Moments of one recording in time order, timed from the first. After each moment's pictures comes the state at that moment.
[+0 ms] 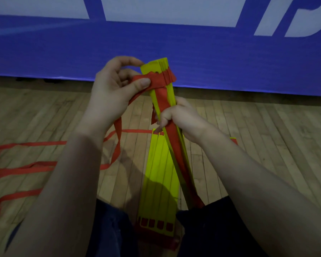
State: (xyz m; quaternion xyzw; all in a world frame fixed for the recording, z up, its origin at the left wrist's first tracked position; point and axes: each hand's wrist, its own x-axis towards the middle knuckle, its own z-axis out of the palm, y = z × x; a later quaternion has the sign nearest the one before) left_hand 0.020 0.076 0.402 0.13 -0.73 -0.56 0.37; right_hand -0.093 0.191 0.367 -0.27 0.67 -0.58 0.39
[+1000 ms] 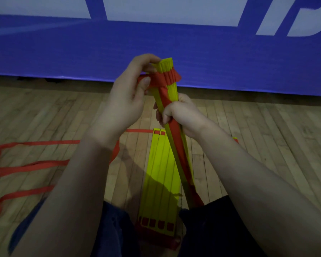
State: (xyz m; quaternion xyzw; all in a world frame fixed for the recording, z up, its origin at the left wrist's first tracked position) left_hand 0.011 0.085 0.393 0.06 -0.84 -0.37 0.39; right_hand -0.095 0.182 0.368 -0.27 0.67 -0.59 0.37
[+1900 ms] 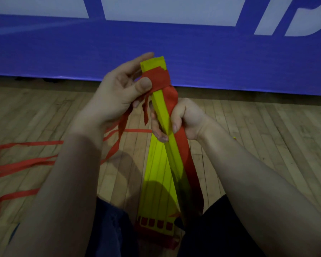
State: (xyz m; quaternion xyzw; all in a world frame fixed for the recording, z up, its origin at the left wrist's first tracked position) left_hand 0.016 0.073 0.397 0.02 -0.71 -0.65 0.28; right_hand -0.101 0.193 0.370 -0.38 0.38 -0.54 0.65
